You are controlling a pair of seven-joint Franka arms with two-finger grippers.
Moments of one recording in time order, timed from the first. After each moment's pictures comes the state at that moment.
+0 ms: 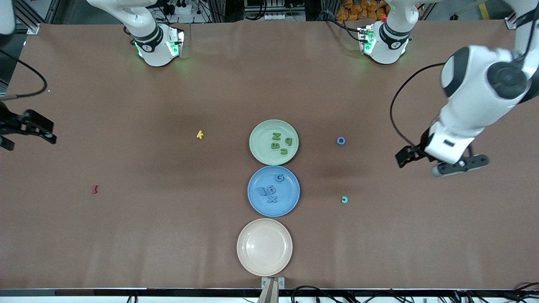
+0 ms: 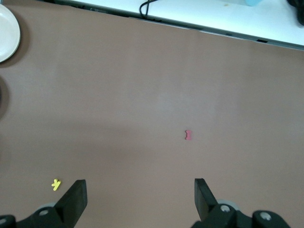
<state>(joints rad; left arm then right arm) 0.06 0.15 -0.27 -1.82 0.07 2.09 -0.43 0.03 0.13 -0.08 -1.43 -0.01 1.68 -0.22</state>
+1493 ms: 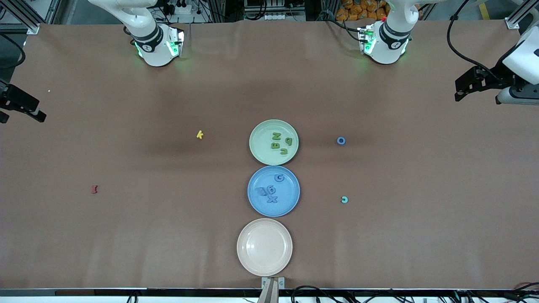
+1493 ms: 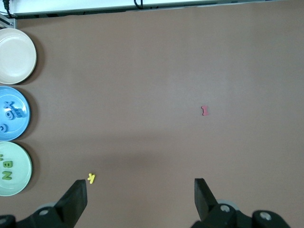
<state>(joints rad) 0.02 -0.07 -0.11 -1.61 0.02 1.55 0.02 -0.04 0.01 -0.05 -1.50 0.09 1.62 -0.06</state>
